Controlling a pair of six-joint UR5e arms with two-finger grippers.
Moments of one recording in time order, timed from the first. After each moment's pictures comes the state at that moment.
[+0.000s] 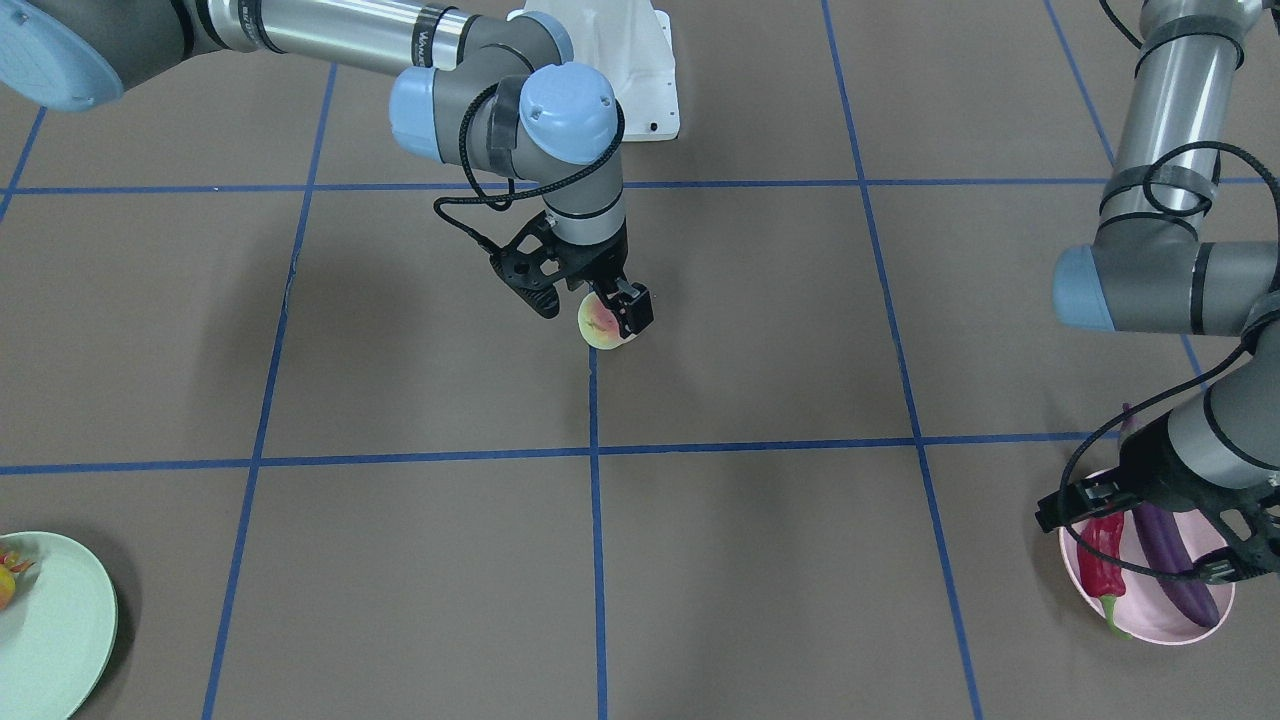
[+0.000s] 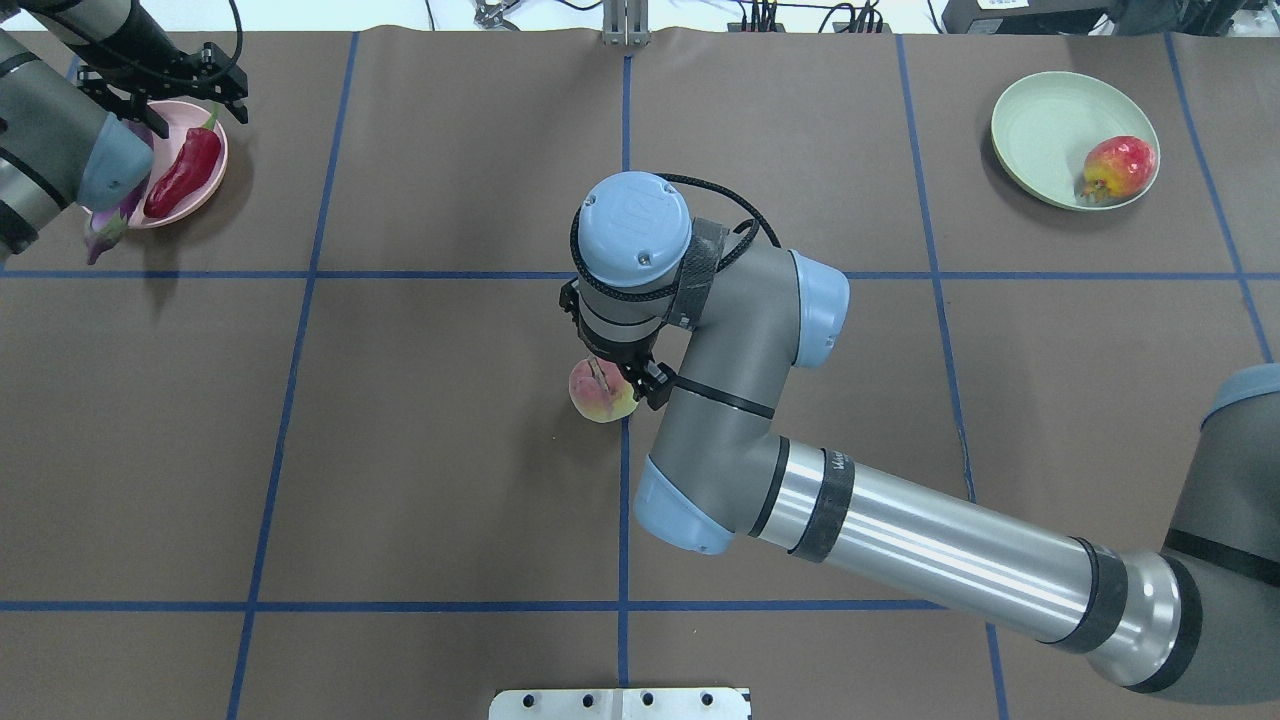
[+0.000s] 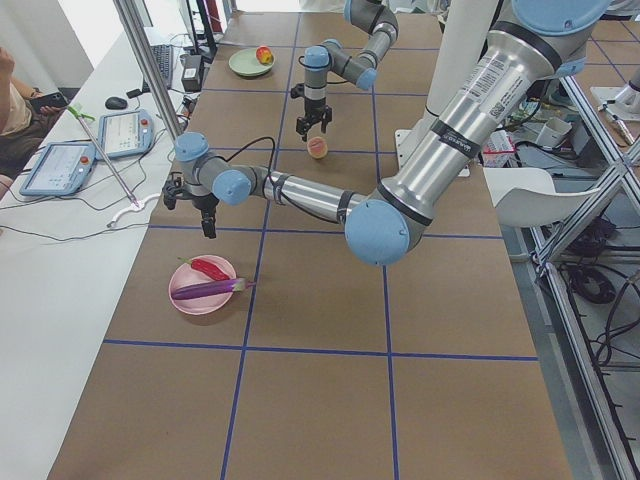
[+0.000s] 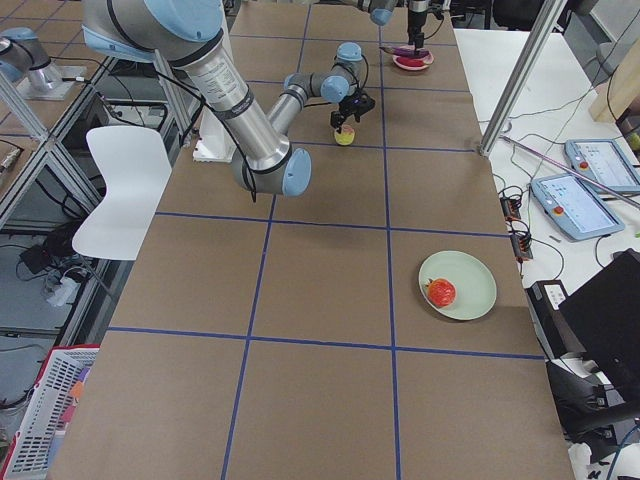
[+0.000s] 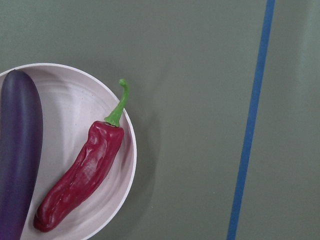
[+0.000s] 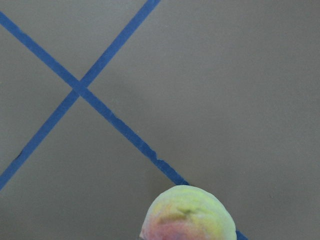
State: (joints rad) left arm -1.16 -2.18 -1.18 -1.86 -2.24 -0.83; right arm 0.50 -0.70 1.45 -1.53 1.89 2.09
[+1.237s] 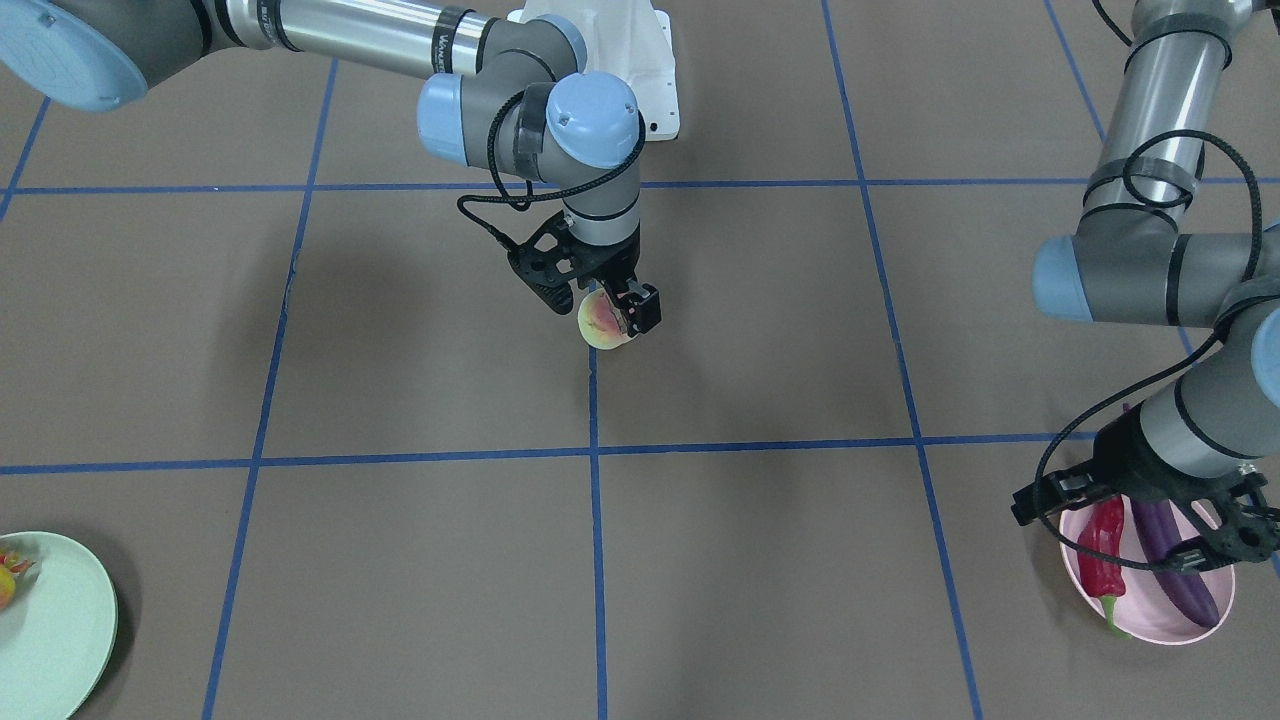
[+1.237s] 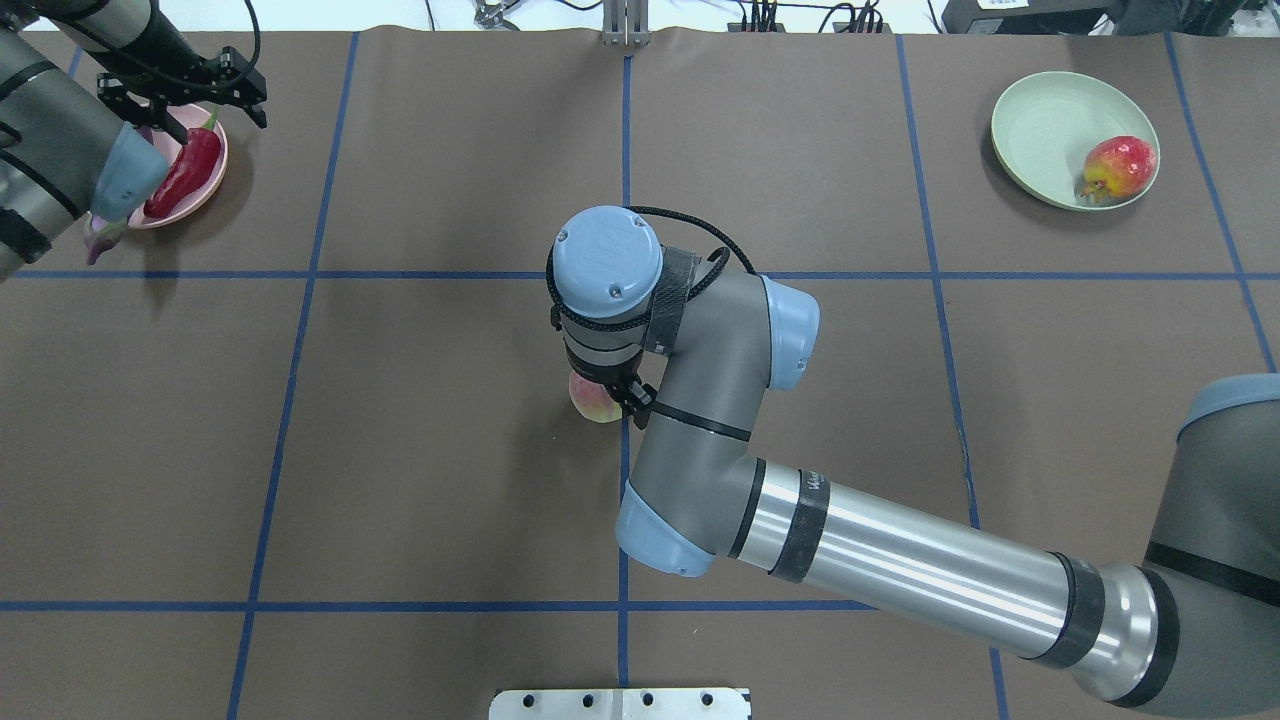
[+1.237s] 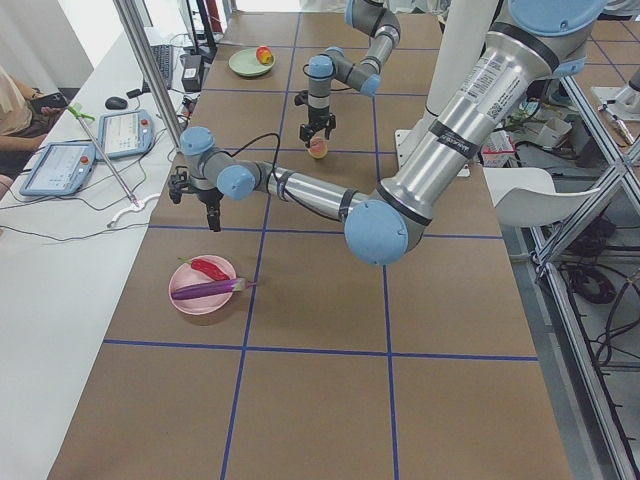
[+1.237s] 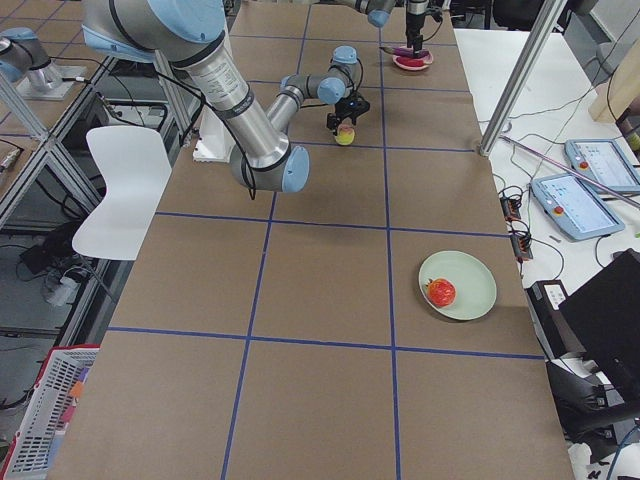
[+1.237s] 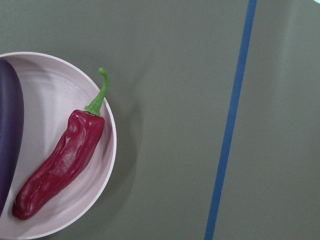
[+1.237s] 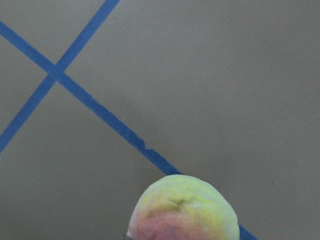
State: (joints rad) left arm -1.14 -2.18 -1.22 -1.86 -2.24 -0.88; right arm 0.47 -0.68 1.41 -1.52 1.85 2.13
